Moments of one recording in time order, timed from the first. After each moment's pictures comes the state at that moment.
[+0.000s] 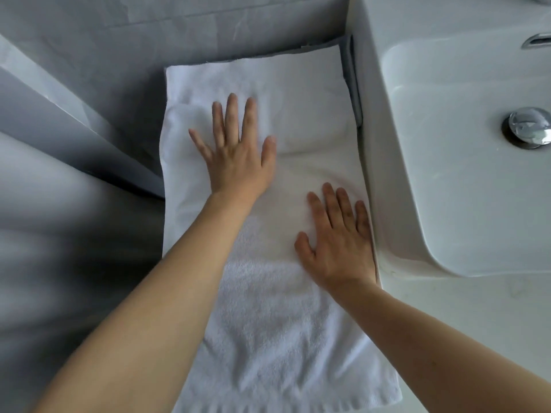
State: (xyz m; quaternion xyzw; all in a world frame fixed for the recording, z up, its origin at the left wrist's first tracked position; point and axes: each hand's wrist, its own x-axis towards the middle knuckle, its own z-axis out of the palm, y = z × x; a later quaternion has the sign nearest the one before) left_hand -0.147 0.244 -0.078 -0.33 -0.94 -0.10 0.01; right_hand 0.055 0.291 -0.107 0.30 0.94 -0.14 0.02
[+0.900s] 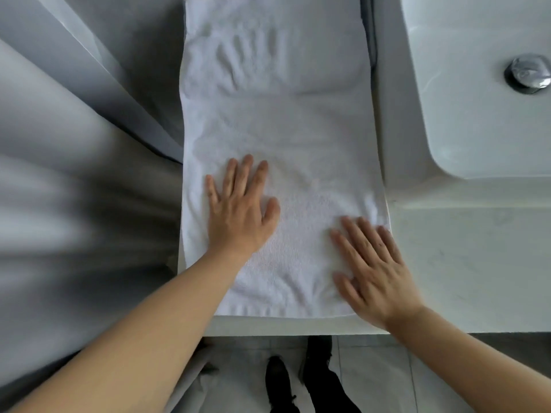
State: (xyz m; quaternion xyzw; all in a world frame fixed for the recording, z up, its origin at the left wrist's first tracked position) left_hand -0.021 0.096 -0.108 -0.36 -0.93 -0.04 -0.07; right_hand 0.209 0.234 -0.105 0.13 0.98 -0.12 0.03
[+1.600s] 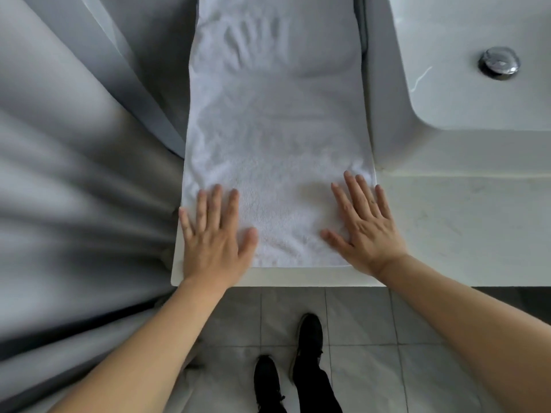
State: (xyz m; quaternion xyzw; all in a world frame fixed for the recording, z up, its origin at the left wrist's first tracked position) left_hand 0.058 -0.008 -0.114 -0.31 -0.94 0.01 -0.10; right_hand 0.211 0.234 -0.118 0.16 0.98 -0.08 0.02
